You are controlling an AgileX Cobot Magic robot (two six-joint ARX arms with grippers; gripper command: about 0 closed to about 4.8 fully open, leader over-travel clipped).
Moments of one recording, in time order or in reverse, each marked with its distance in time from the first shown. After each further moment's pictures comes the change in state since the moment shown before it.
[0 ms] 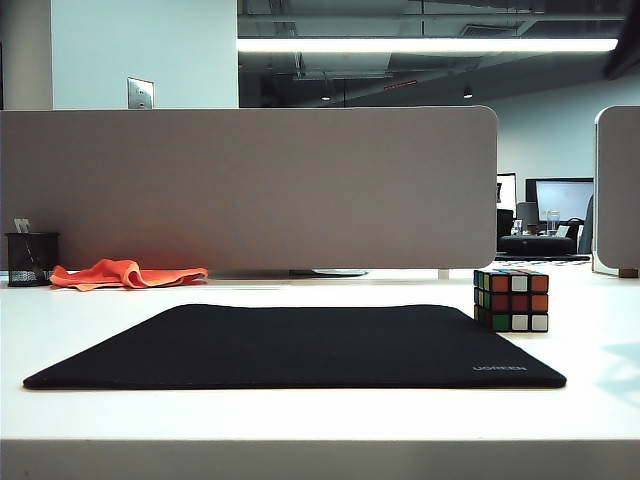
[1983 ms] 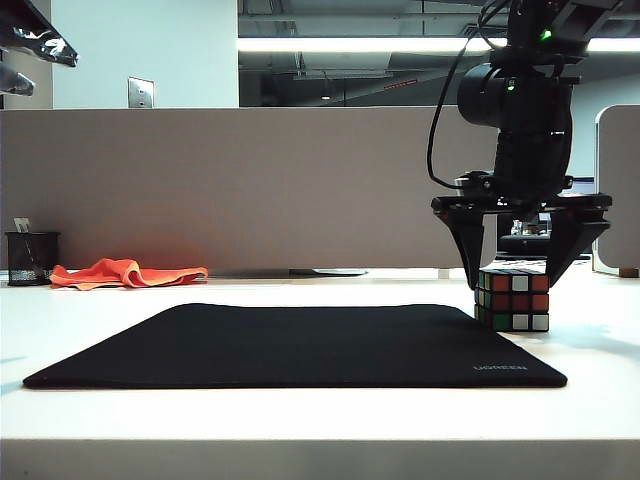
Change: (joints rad) left arm -0.038 0.375 0.124 0.066 0.185 0.000; right arm 0.094 0.998 0.601 -0.246 0.227 0.166
